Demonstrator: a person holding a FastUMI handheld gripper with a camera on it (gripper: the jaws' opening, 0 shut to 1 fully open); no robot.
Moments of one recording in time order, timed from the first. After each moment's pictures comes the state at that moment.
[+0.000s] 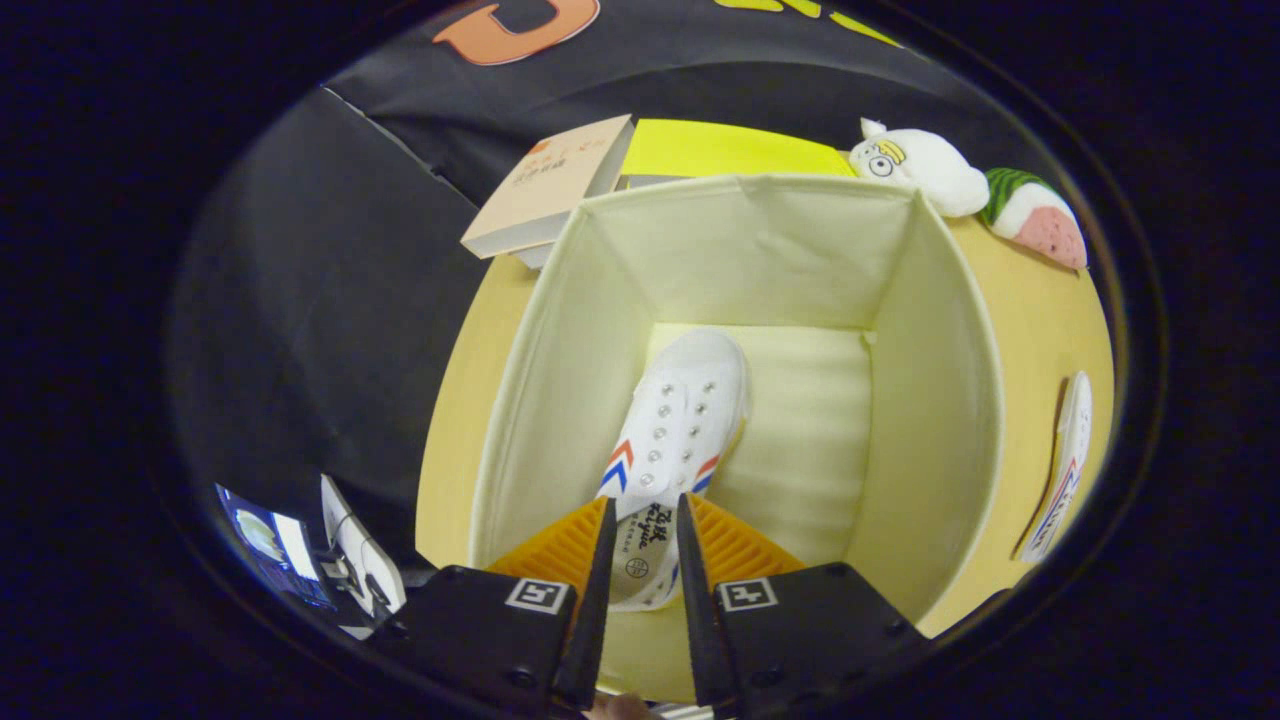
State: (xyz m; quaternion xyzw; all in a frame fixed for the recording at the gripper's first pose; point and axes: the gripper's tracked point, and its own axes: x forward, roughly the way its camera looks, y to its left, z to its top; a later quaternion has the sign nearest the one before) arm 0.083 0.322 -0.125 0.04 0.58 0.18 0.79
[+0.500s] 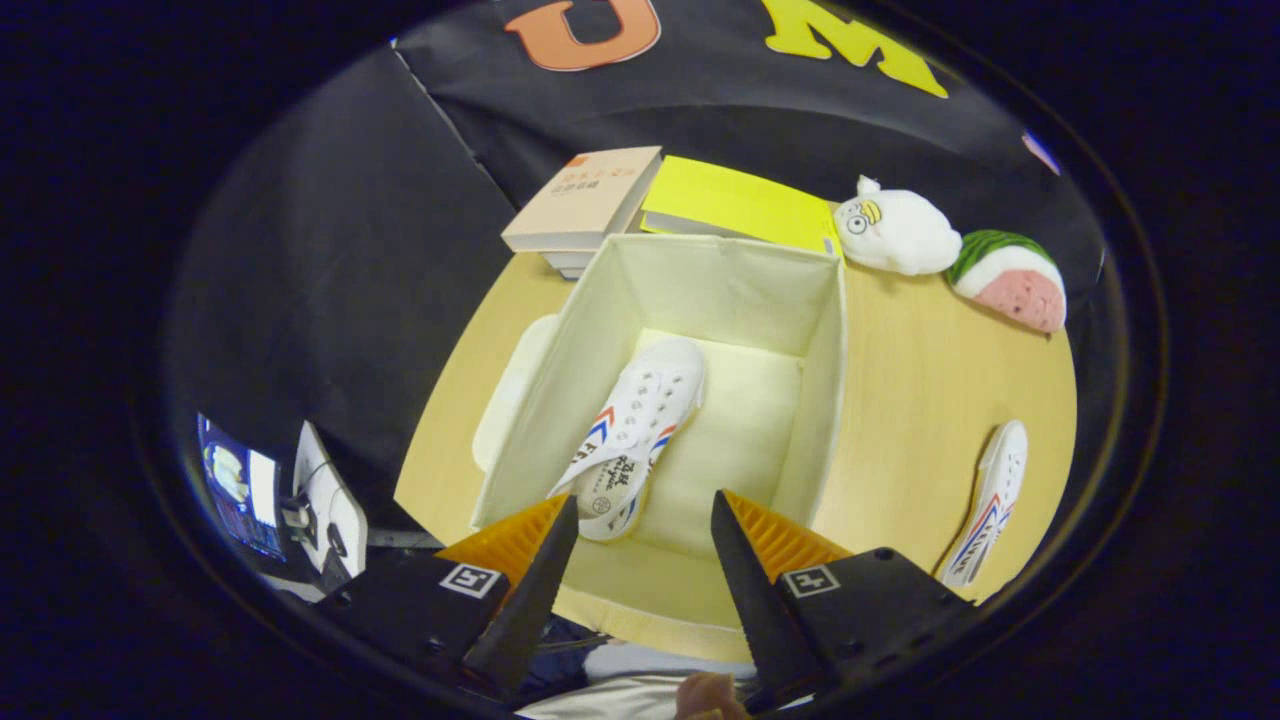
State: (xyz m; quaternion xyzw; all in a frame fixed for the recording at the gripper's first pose) arm 0.040 0.259 -0.060 -0.03 0.56 0.21 0.80
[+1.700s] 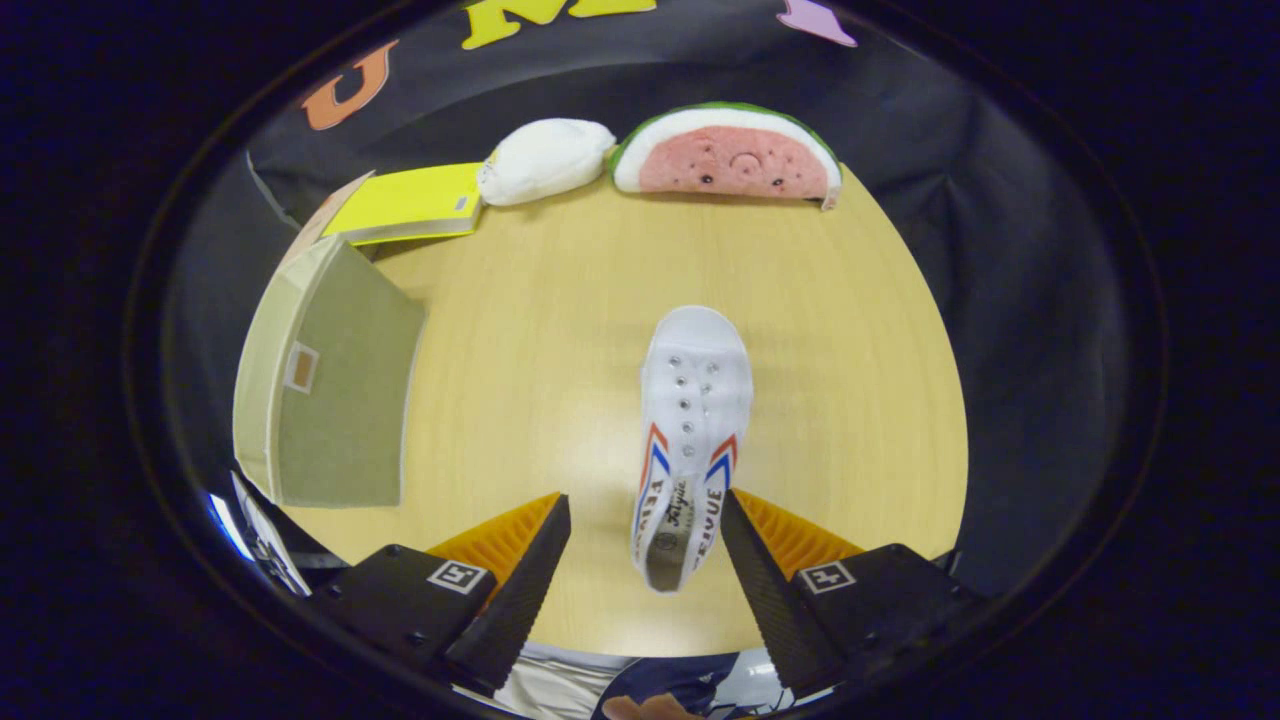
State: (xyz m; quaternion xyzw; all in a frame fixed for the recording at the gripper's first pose) arm 0.071 -0.104 -0.143 -0.01 0.60 -0.02 0.80
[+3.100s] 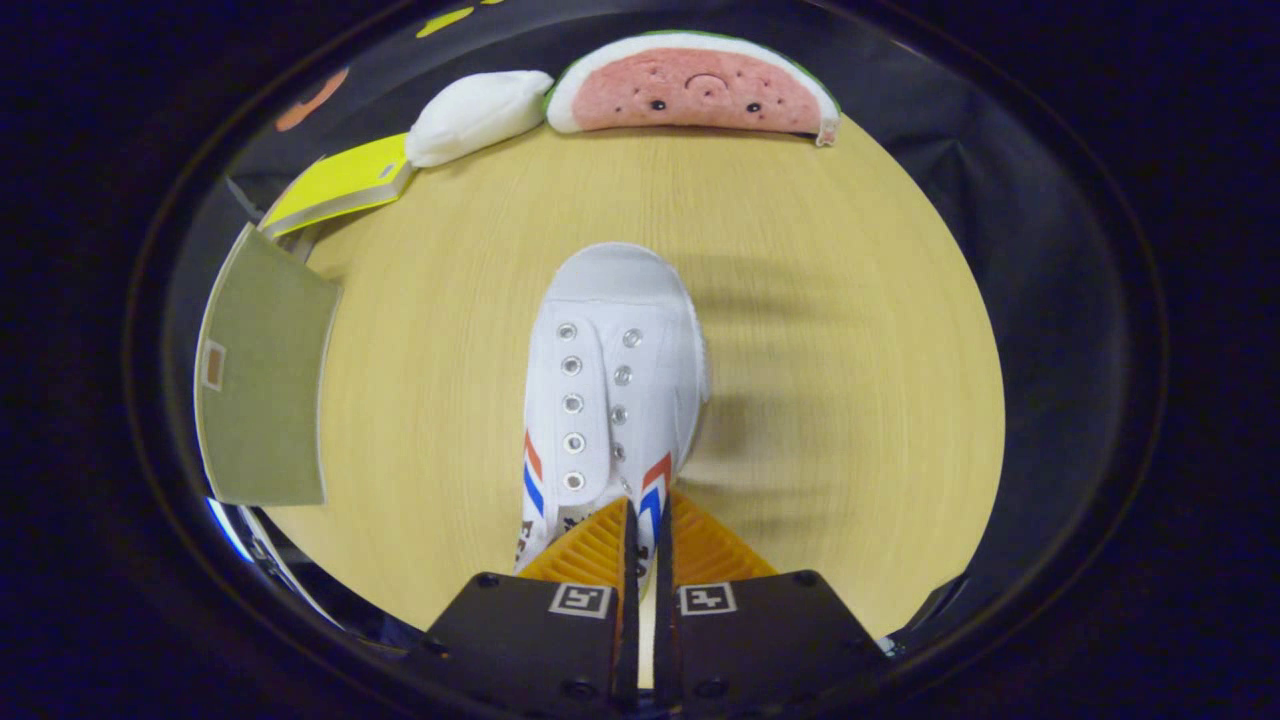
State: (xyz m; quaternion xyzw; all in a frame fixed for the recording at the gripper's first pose) arm 0.096 -0.136 -0.204 0.03 0.63 -0.01 0.78
